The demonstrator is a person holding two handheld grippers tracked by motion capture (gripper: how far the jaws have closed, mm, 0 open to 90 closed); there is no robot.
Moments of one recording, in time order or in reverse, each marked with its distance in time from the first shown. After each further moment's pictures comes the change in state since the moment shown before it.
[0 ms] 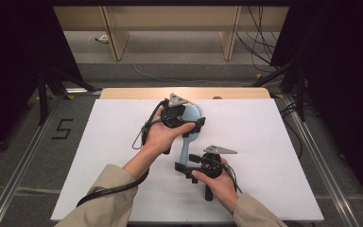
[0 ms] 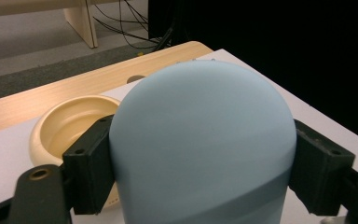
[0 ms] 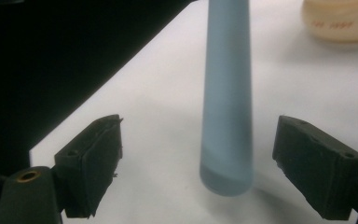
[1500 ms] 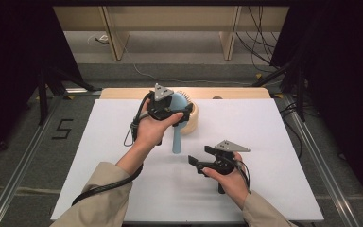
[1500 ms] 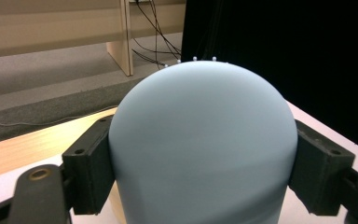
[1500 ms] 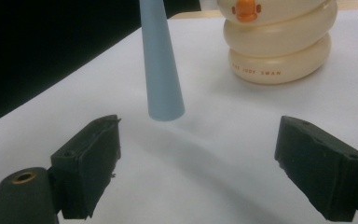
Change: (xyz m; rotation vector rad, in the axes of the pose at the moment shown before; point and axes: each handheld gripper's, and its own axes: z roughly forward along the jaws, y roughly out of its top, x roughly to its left) left arm 0.026 0.013 -0.018 -0.135 0.119 -0.010; right arm -0.016 0.015 -0.029 -0.044 -0.166 -0.158
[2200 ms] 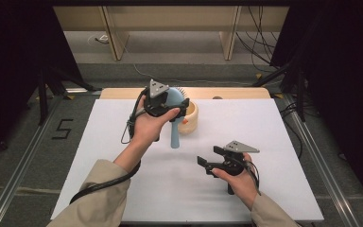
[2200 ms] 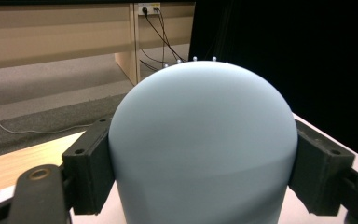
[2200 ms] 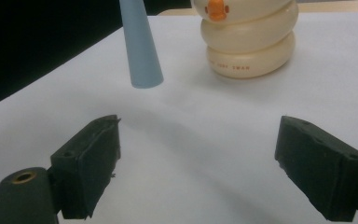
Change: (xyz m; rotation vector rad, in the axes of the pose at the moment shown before) left arm 0.008 0.008 -0.004 -0.038 0.027 -0.001; right arm -0.014 0.000 -0.022 0.016 -0.038 -0.020
